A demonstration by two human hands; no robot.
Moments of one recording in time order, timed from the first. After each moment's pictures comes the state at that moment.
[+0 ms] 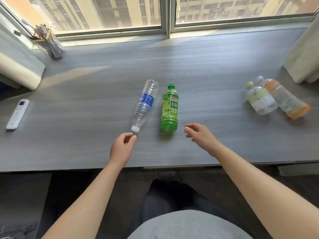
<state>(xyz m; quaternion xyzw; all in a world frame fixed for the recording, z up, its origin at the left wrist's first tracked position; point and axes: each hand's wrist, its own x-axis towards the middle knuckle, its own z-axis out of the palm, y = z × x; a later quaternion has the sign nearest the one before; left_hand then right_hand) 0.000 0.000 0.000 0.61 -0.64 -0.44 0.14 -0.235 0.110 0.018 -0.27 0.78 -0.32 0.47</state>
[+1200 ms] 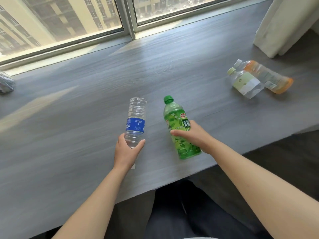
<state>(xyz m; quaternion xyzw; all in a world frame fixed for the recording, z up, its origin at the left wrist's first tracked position) -0.051 -0.068 -0.024 0.55 -0.70 -0.46 0.07 -0.235 0.071 0.012 -0.14 0.74 -0.42 0.51</state>
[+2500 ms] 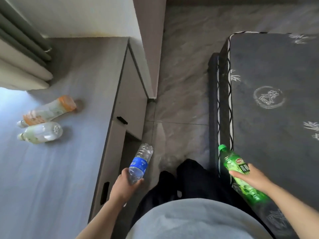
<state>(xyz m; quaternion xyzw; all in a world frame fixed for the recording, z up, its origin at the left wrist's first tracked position) -0.234 0.275 -0.056 0.08 -0.90 -0.20 -0.37 -0.091 0.650 -0.045 0.46 0.73 -0.41 0.29</state>
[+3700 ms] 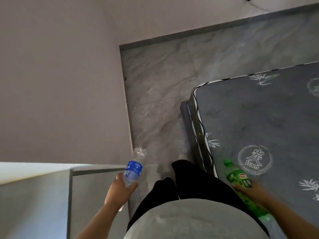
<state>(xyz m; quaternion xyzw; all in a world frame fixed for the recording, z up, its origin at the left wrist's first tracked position) -0.656 0.619 -0.063 0.00 -0.91 -0.18 -0.37 -0.375 0.941 -0.067 0.59 0.62 -0.46 0.24</state>
